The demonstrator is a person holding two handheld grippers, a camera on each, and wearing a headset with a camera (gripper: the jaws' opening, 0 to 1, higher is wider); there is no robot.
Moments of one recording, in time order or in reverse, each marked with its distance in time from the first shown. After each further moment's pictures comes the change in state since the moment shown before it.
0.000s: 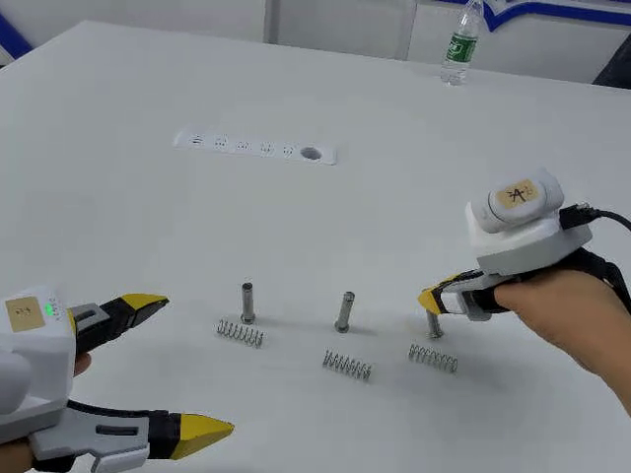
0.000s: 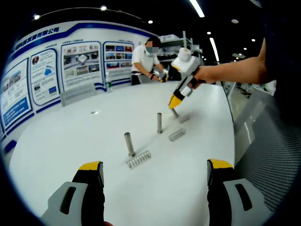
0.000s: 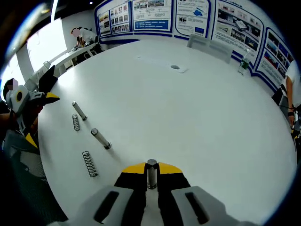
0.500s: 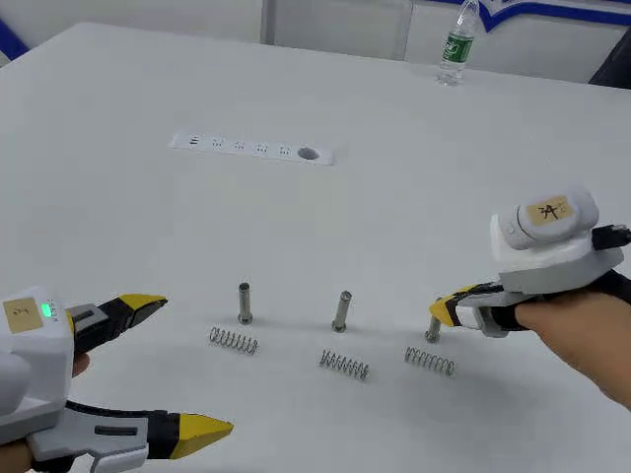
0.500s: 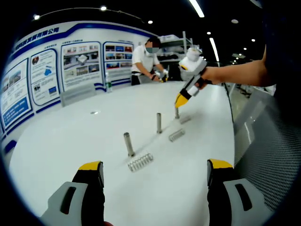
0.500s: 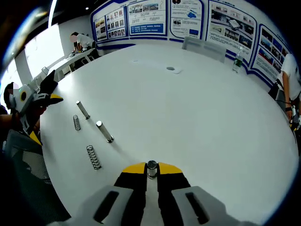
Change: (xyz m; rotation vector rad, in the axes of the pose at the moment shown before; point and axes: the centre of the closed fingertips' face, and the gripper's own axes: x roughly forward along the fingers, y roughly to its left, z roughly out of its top) left arm 0.000 0.000 0.000 -0.001 -0.001 0.000; right arm -0.016 0.006 -0.013 0.038 -0.034 -0.011
